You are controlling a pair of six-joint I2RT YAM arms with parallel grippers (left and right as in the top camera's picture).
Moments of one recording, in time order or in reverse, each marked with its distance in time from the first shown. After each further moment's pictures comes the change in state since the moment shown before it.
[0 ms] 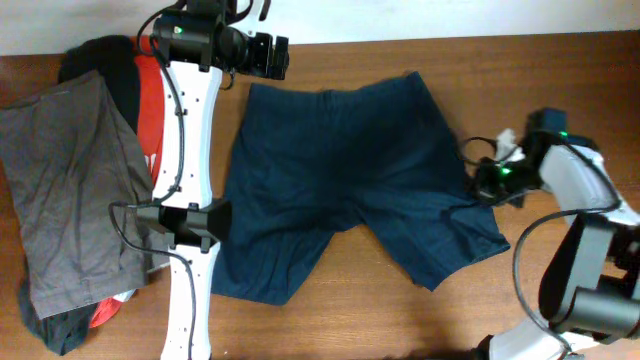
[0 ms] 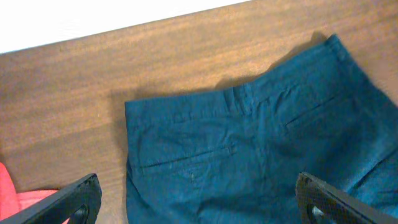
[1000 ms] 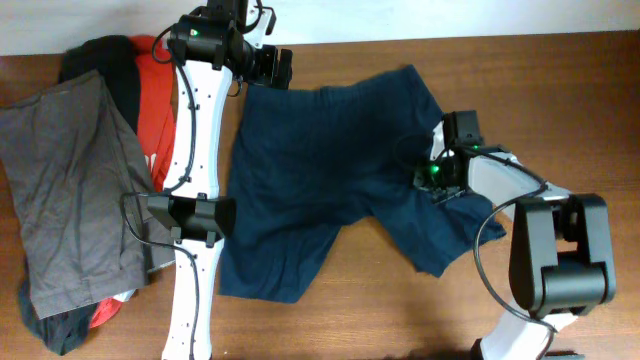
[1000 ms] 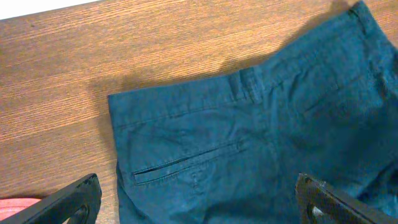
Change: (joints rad) left arm 0.000 0.091 -0.006 0.024 0.000 0.000; right arm 0.279 0.108 -0.126 0.493 0.129 0.229
